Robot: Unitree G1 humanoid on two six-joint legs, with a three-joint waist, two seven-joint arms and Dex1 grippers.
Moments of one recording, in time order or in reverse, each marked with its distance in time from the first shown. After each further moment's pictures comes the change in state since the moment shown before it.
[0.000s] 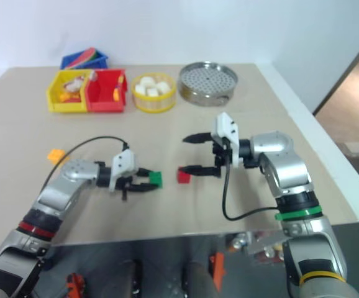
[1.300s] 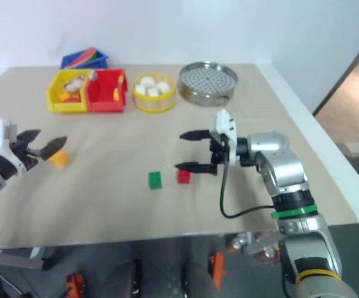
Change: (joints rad) left arm 0.253 0.171 0.741 -0.186 -0.243 0.419 0.473; right arm -0.031 0.052 -0.003 0.044 0.022 -0.005 -0.039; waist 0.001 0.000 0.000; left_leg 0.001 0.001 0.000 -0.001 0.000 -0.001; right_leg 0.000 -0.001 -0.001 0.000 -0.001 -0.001
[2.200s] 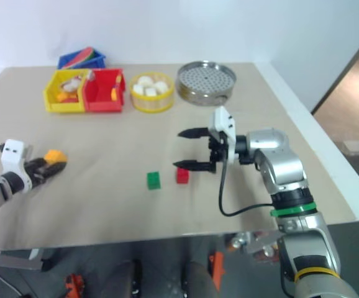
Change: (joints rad) left arm -0.033 0.046 -0.162 0.332 0.088 -0.109 0.011; right arm -0.004 -0.014 0.001 -0.003 -0.010 -0.007 -0.010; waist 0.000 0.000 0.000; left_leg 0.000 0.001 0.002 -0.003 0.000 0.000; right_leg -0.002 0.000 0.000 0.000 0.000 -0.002
